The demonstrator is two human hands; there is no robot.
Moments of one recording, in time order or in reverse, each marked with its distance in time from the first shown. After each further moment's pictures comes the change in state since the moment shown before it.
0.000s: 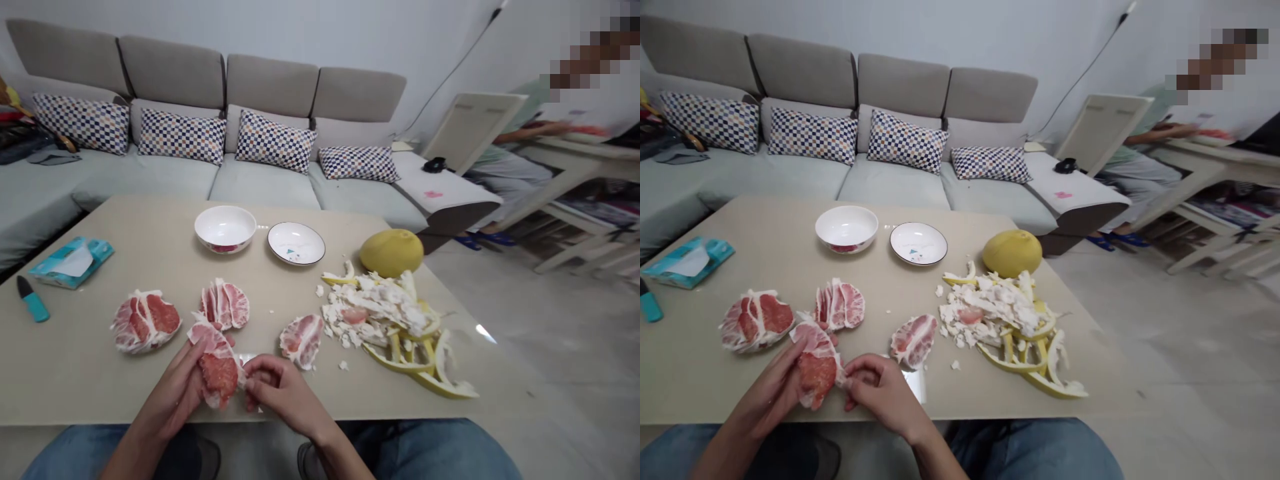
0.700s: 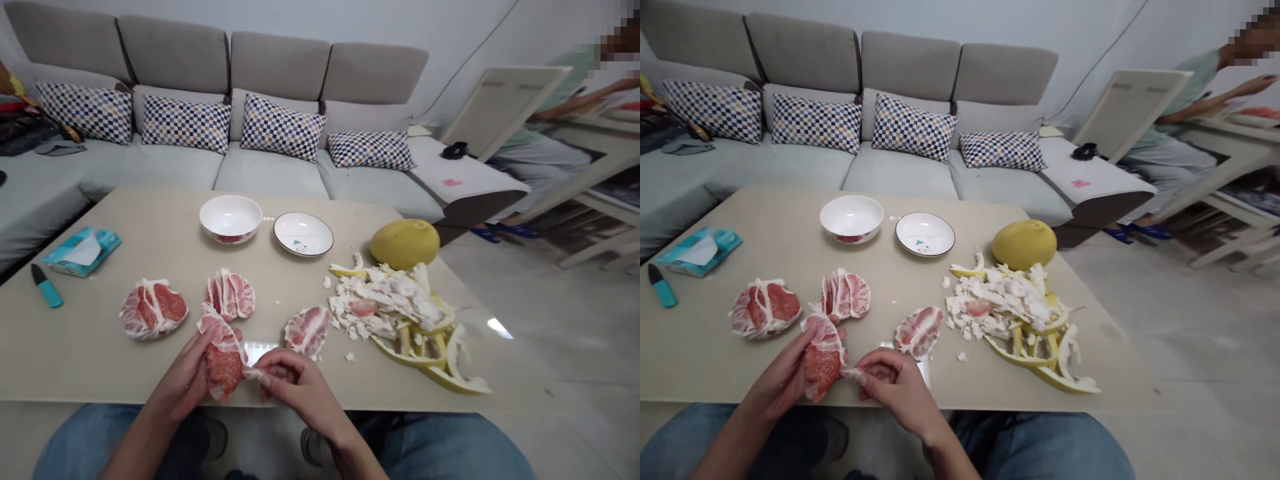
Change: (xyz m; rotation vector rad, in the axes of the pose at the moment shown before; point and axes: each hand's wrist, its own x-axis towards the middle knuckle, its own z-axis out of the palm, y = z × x) left_hand 0.004 -0.004 0.001 0.002 0.038 -0.072; right_hand -0.016 -0.006 -0.007 -0.021 0.048 -0.072
